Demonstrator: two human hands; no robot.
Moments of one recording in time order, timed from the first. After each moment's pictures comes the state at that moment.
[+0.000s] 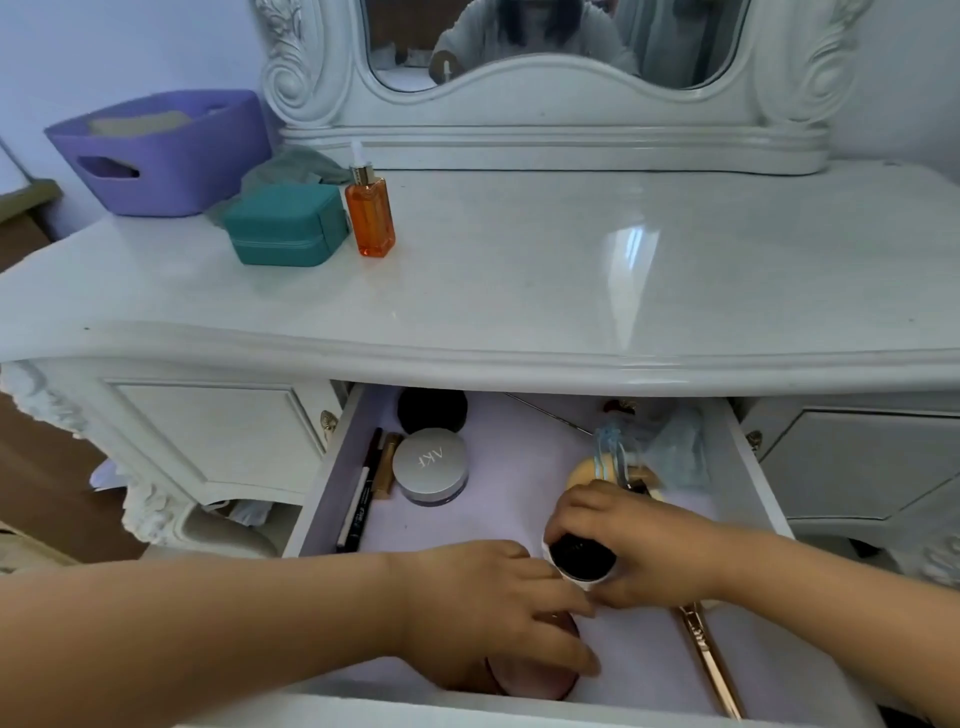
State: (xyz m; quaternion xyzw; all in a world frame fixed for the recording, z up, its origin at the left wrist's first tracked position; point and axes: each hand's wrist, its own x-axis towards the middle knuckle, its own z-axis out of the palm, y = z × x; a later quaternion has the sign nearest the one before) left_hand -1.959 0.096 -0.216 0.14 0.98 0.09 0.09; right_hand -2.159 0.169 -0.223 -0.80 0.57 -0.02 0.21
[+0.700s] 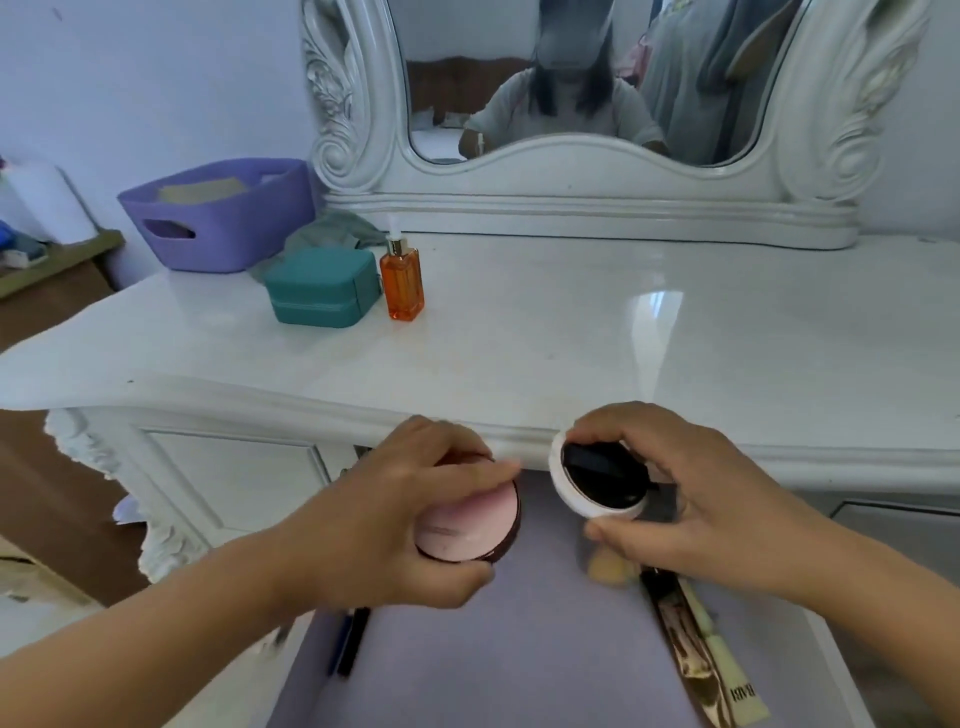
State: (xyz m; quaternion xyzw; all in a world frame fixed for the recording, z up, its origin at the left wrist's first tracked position) left_hand -1.926 0.049 -0.137 -0.19 0.95 0.16 -0.18; right_hand -2.162 0.155 -0.115 -0.74 0.59 -0.29 0.17
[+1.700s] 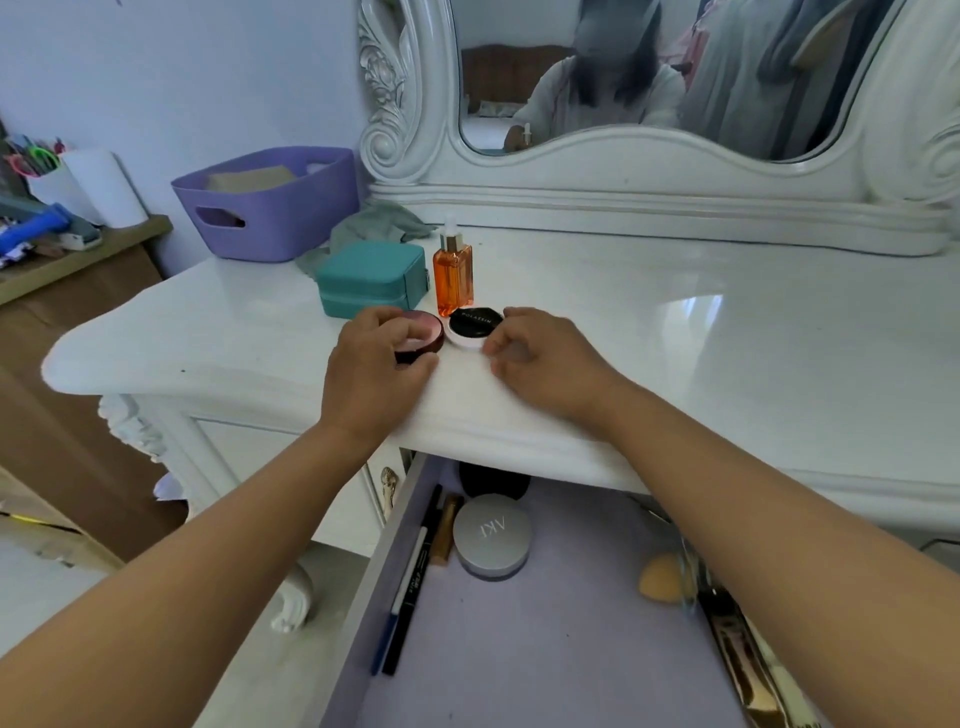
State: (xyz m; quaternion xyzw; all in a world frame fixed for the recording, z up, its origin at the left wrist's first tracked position) left_hand -1.929 -0.074 -0.141 -0.50 0.77 0.07 -0.39; right_hand -2.105 -0.023 -0.119 -0.69 0.63 -0.32 0.16
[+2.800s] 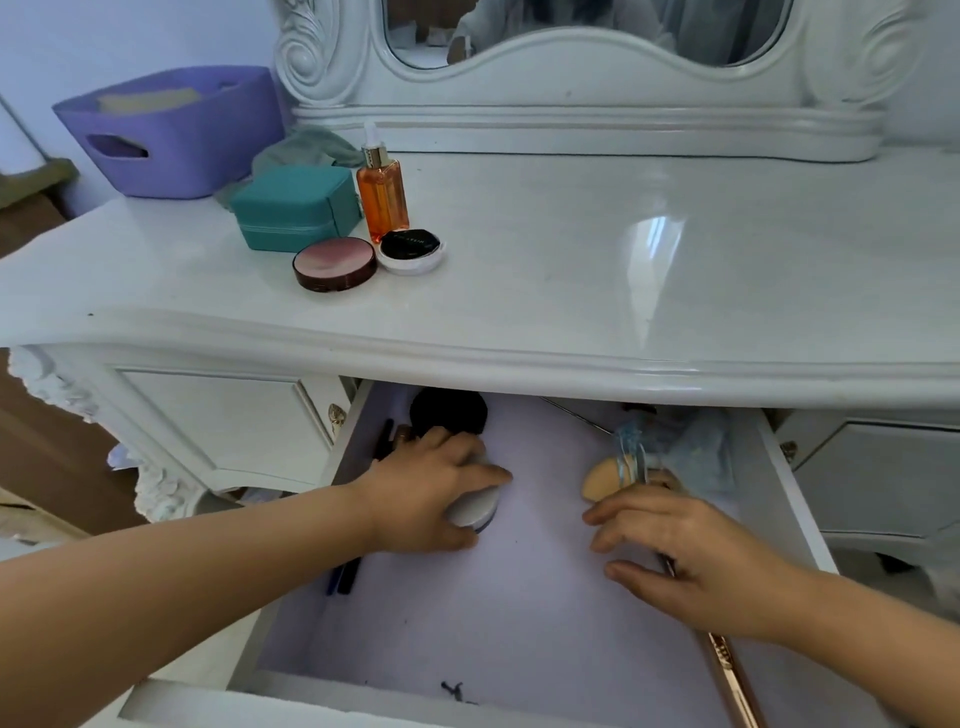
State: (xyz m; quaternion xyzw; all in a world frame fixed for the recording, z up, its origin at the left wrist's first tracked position) left_hand -1.949 0.022 -0.232 -0.23 0.97 0.09 0.07; right_hand -2.175 0.182 -0.226 -0.80 0.55 -0.21 0.16
